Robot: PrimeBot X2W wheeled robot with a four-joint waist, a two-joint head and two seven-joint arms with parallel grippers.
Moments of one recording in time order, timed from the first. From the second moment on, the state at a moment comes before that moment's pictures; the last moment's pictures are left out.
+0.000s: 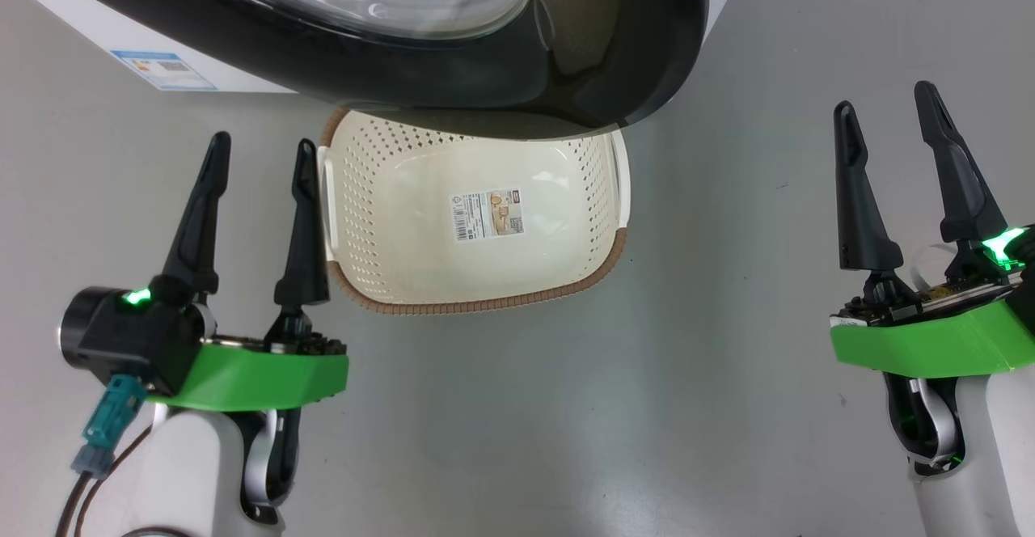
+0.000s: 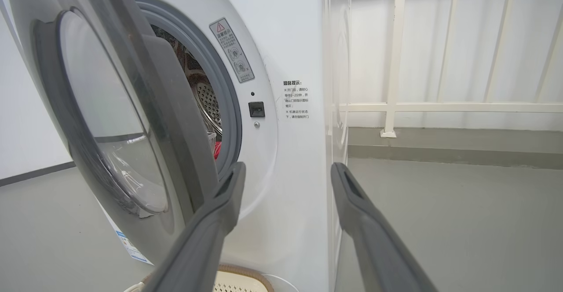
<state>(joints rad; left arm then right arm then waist) -0.41 0.03 -0.05 0.07 -0.19 -0.04 -0.25 -0.30 -0.10 -0.01 -0.04 0.28 0.12 -0.26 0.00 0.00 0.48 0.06</state>
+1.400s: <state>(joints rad) -0.42 0.03 -0.11 0.09 -0.21 -0.03 -0.25 -0.92 -0.31 0.20 0.30 1.85 0.12 0.54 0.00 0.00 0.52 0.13</state>
